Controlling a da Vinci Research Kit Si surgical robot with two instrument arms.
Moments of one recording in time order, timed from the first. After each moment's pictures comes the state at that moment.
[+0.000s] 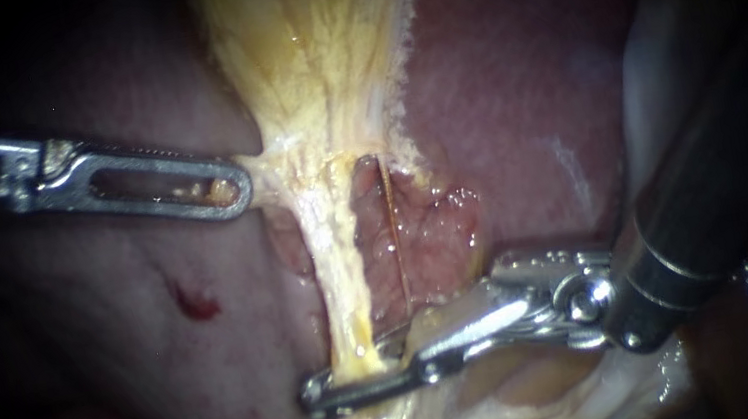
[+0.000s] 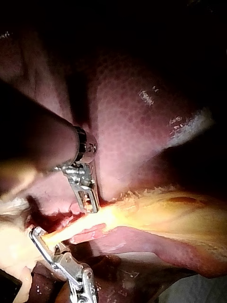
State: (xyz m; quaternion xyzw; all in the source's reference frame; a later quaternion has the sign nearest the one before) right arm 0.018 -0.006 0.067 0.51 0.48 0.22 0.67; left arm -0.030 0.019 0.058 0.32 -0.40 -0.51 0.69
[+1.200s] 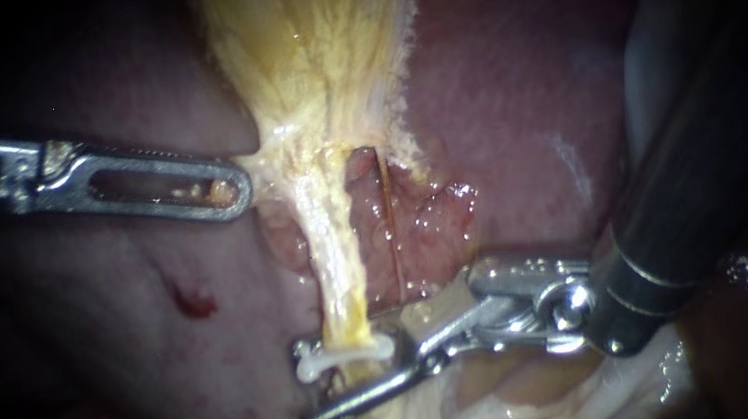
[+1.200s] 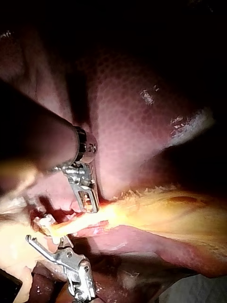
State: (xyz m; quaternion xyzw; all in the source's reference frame) right arm 0.020 -0.006 0.068 0.42 0.57 0.19 0.69; left arm -0.030 0.019 0.058 0.32 -0.40 -0.51 0.69
